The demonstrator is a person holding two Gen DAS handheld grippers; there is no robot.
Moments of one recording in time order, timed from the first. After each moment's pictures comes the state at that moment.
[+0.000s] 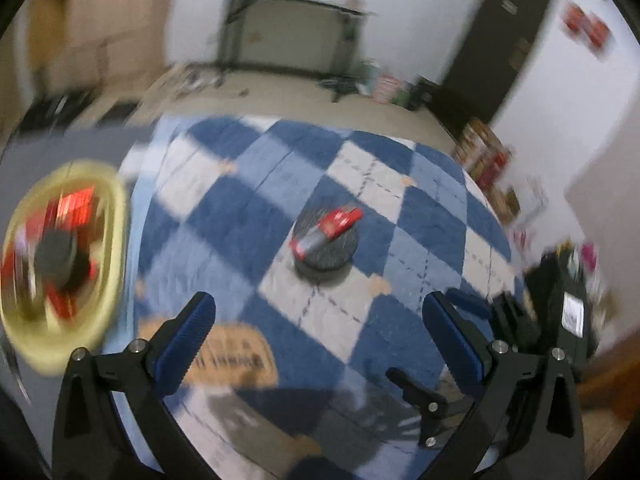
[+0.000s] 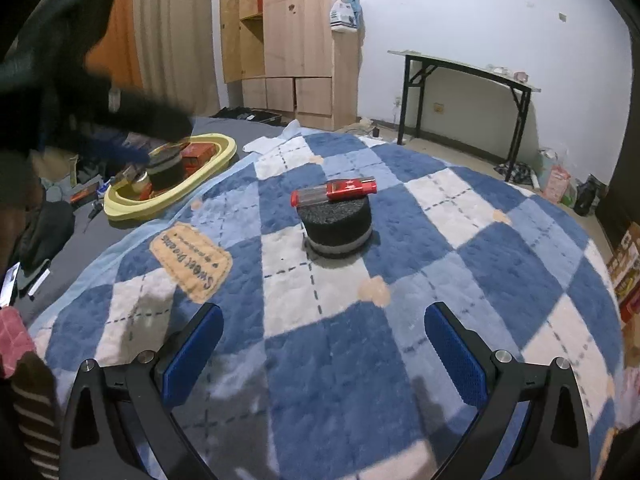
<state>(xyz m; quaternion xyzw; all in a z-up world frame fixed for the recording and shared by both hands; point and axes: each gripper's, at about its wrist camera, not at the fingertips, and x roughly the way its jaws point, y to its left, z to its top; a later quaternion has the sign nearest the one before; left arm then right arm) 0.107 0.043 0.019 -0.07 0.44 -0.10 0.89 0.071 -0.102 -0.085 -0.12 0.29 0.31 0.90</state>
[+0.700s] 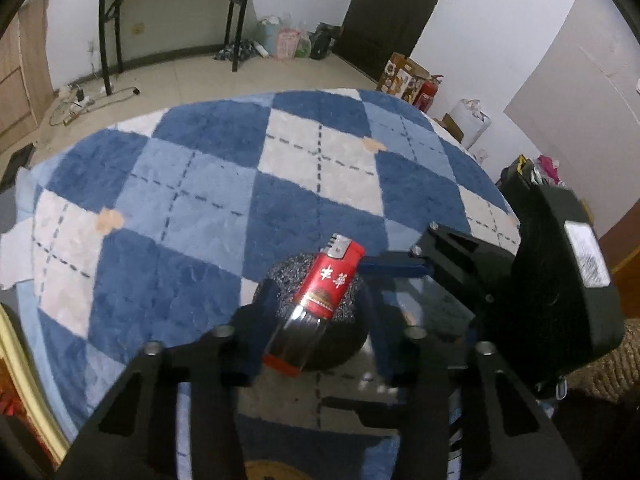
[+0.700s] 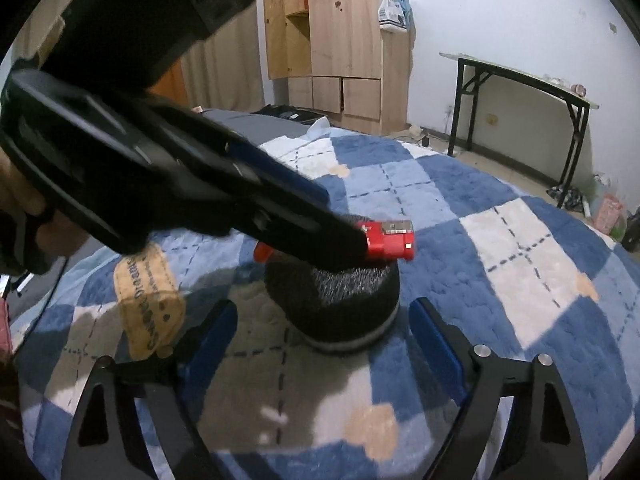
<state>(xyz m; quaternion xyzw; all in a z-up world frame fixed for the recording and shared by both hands) 0.224 0.027 -0.053 0.00 0.47 -0.28 0.84 0.191 -0.050 -0.127 -0.13 0.27 0.39 0.87</state>
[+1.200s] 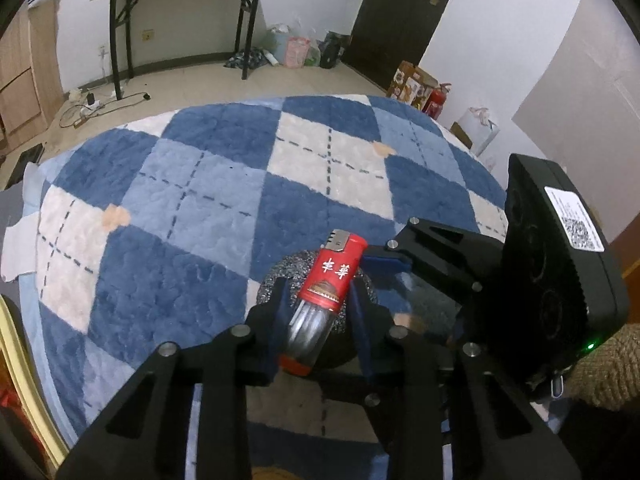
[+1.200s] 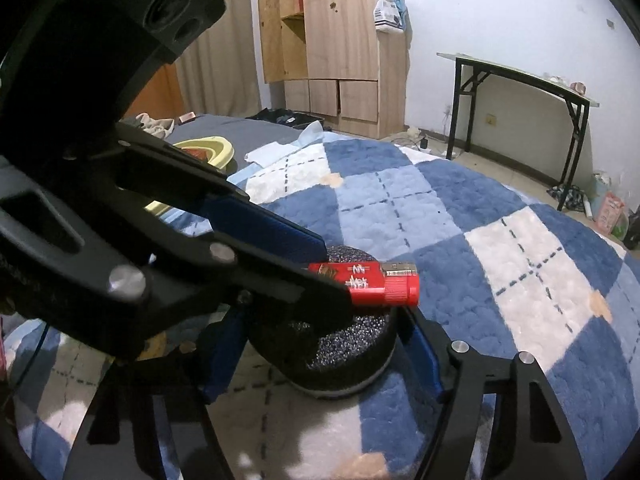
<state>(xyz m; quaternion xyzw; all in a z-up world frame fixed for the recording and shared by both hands) 0.220 0.027 -0.055 -0.01 0.45 -0.26 0.85 0.217 -0.031 -0.134 -0.13 0.27 0.39 0.87</state>
